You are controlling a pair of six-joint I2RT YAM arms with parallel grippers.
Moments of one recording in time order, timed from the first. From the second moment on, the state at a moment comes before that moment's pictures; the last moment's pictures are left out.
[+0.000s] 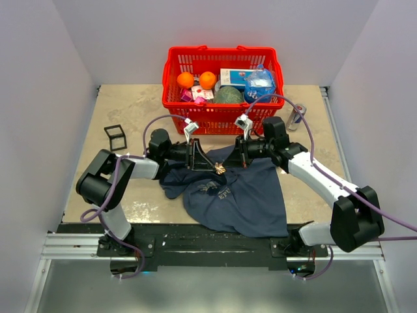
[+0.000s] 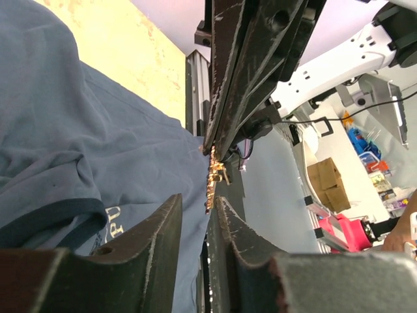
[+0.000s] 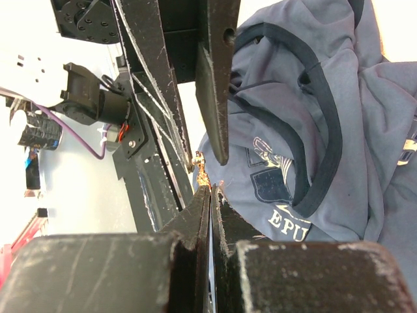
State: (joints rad) left arm -0.44 1.76 0.72 1.05 1.22 -0.85; right arm 0.42 1.35 0.92 -0.20 -0.87 0.24
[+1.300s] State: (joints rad) left arm -0.44 1.65 0.87 0.58 1.34 -0.41; right arm 0.40 1.33 1.03 -0.35 -0.91 0.00
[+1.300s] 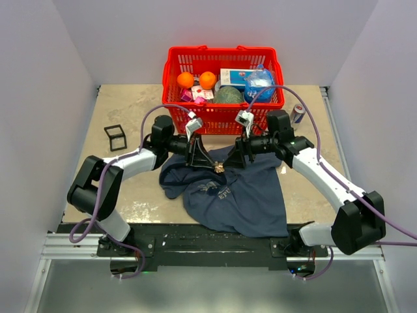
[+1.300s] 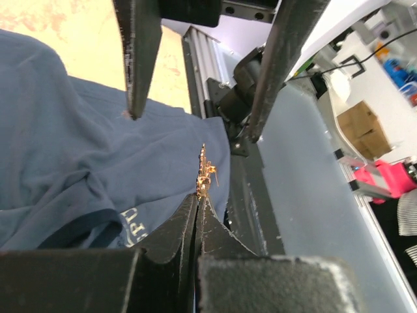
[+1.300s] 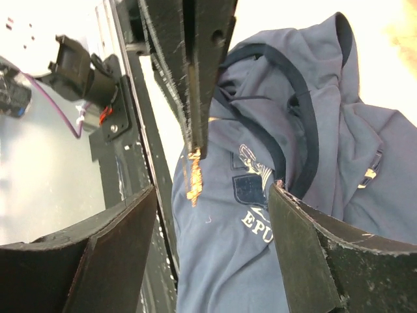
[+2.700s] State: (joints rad) left arm -0.47 1.66 0.88 0.76 1.35 -0.55; right arm 0.43 1.41 1.03 -0.32 -1.03 0.05
